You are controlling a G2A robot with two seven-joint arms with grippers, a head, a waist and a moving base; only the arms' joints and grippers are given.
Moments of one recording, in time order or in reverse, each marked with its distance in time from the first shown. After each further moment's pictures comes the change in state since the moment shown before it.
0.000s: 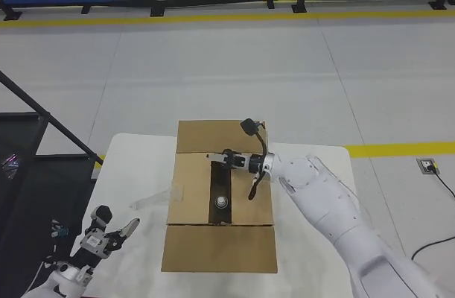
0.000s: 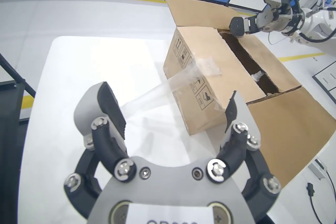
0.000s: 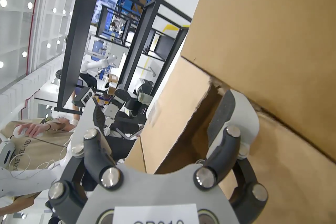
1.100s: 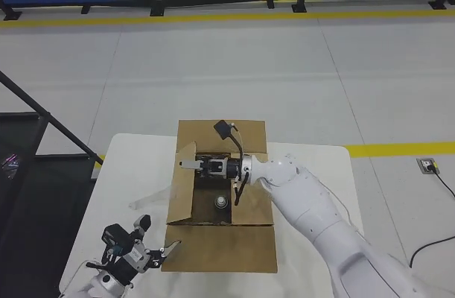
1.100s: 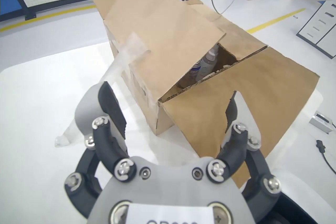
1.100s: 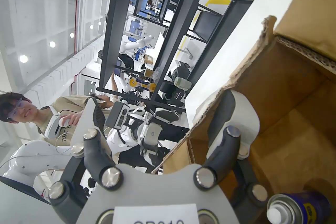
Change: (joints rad) left arm 0.006 -0.016 0.209 -0.061 0.353 0.014 0.126; right arm 0.057 -0.138 -0.023 0.083 0.208 -0.069 0.150
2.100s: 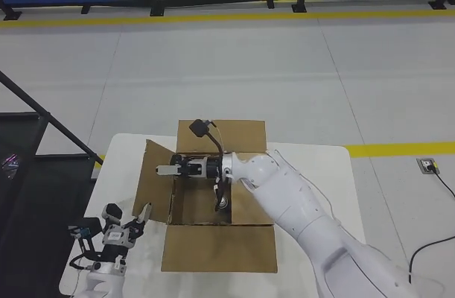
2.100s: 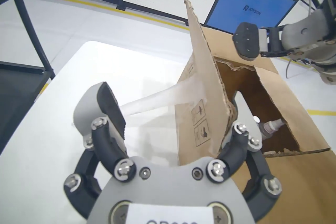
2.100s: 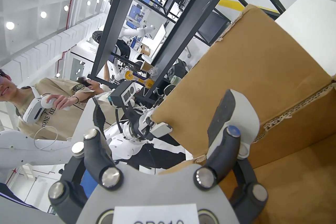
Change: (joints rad) left arm -0.042 -0.059 0.012 0.011 -0.305 0.477 0.068; right arm 0.060 -0.097 -0.035 0.099 -0.084 -0.160 -0.065
